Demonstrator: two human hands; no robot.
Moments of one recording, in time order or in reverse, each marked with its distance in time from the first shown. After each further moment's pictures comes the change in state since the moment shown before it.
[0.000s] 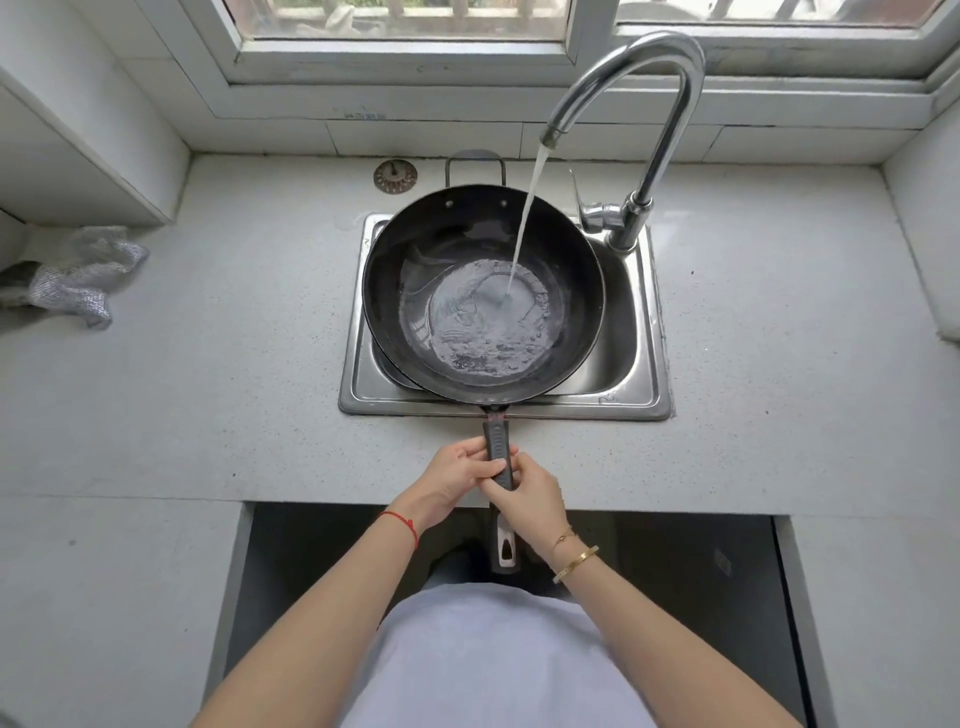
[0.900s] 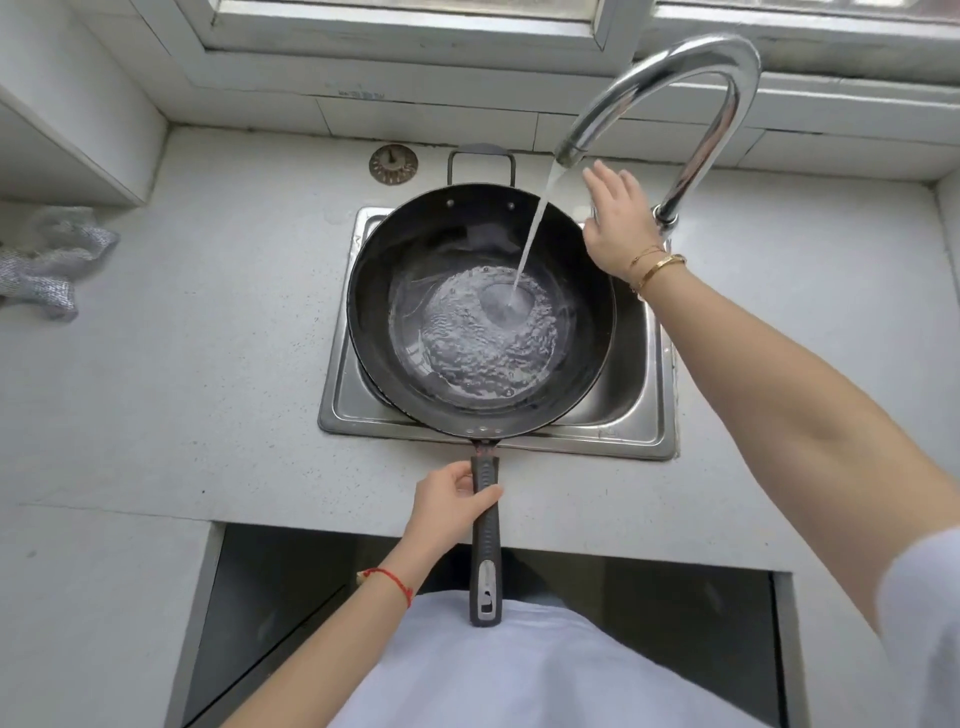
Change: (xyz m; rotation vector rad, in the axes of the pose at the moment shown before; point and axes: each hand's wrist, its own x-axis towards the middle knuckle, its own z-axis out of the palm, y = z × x) left_hand 0.007 0.016 0.023 0.478 0.380 0.027; right_hand 0.269 -0.164 -0.190 -0.879 0.253 -0.567
